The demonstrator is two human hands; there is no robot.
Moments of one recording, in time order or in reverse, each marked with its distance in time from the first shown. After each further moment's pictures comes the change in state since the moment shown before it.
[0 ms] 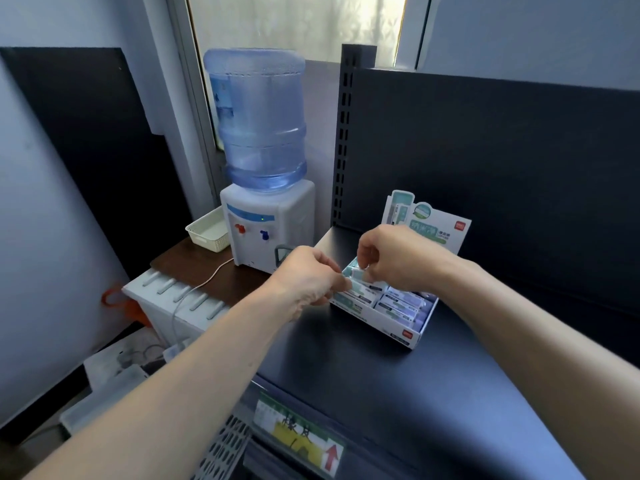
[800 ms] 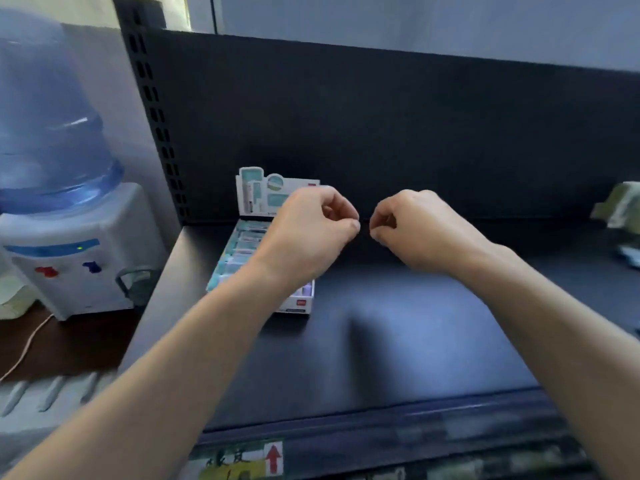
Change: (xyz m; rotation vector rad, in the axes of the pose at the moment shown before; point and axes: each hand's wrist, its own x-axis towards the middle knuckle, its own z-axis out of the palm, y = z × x) left_hand -0.031 0.061 0.071 0.102 -0.393 0.720; right_hand -0.117 0.049 -0.022 -0.042 0.348 0.622
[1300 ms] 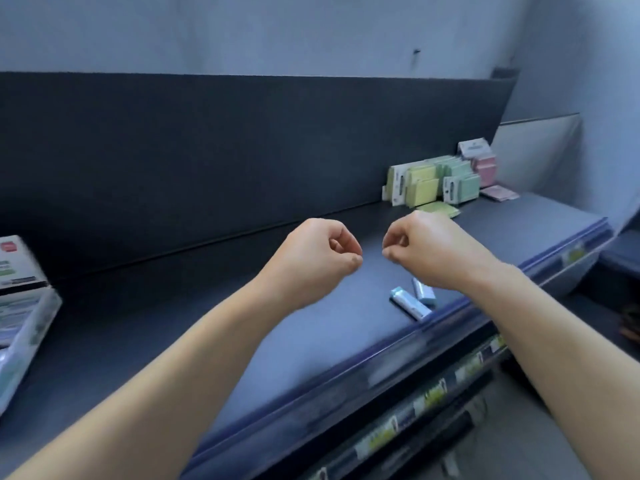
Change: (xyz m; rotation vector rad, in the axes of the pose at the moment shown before) left_hand 0.010 0.123 0.242 0.084 -0.484 0.170; right_hand -0.122 0.258 -0.079 -0.036 0.124 0.431
